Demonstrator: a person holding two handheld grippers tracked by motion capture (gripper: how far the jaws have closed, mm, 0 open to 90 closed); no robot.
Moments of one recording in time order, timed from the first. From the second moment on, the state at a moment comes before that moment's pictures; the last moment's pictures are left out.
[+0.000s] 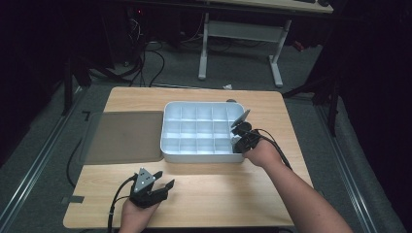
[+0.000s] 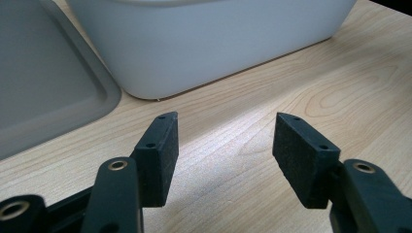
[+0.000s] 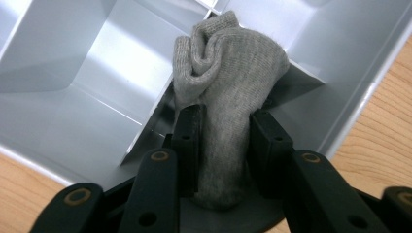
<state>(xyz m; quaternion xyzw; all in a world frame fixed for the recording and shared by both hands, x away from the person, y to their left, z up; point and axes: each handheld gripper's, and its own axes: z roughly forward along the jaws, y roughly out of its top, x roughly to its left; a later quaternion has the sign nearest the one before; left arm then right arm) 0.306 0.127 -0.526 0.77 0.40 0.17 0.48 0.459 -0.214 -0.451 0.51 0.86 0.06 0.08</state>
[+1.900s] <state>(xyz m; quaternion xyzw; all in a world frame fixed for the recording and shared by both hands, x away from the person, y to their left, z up) 0.307 0.125 -0.527 0.77 0.40 0.17 0.47 0.474 -0.213 -0.428 0.51 0.86 0.05 0.09</state>
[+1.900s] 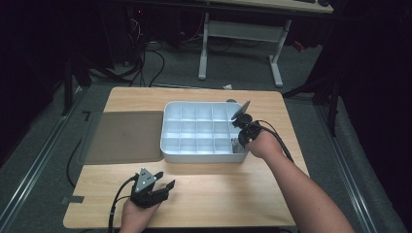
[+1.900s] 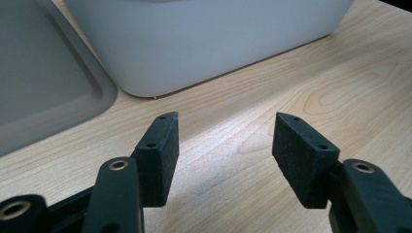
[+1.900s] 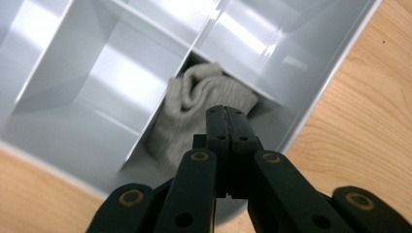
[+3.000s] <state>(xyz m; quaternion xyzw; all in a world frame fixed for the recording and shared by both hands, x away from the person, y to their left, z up) 0.306 0.125 -0.528 0.77 0.40 0.16 0.47 0.491 -0.209 -0.449 0.52 0.85 0.03 0.06</state>
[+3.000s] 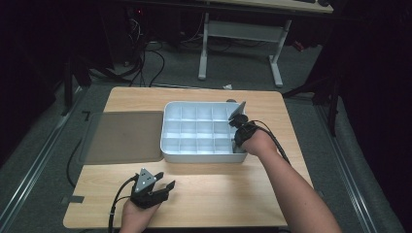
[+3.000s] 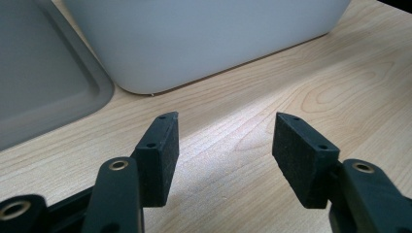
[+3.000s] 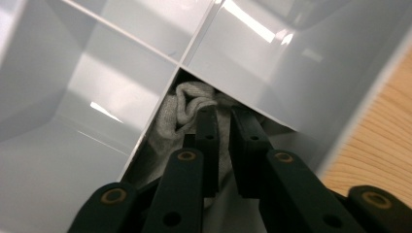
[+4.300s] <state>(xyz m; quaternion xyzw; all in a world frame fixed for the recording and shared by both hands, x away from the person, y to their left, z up) 0.307 0.134 -0.524 0.76 0.41 0.16 0.48 0.401 -0.249 -0.415 0.49 0.81 0.26 0.17</state>
